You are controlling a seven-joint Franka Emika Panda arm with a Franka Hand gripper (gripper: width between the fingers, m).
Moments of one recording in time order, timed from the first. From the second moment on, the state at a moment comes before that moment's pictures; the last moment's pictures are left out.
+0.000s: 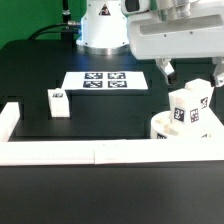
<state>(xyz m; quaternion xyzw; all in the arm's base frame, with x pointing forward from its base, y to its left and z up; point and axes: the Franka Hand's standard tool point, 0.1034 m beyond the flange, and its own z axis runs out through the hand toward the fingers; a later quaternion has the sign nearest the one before) 0.643 0.088 0.109 -0.93 0.33 -0.03 0.13</state>
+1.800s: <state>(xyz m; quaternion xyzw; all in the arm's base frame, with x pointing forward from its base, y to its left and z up) 0.639 0.096 0.071 -0.99 -0.15 0.02 0.01</state>
